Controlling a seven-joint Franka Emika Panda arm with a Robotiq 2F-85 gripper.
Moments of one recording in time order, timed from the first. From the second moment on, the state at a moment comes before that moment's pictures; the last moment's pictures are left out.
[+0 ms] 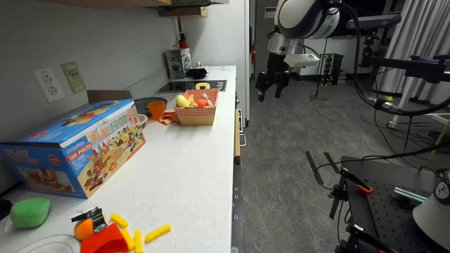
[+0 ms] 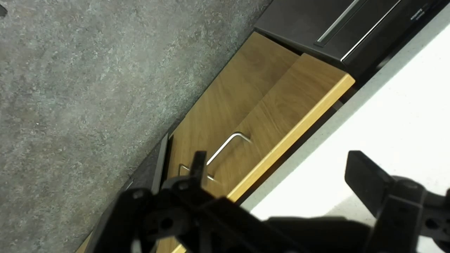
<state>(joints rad) -0.20 -0.06 -0.23 -2.33 0.11 2.43 0.02</state>
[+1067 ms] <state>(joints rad) -0.35 0.45 -0.19 -1.96 0.46 2.40 -0.14</state>
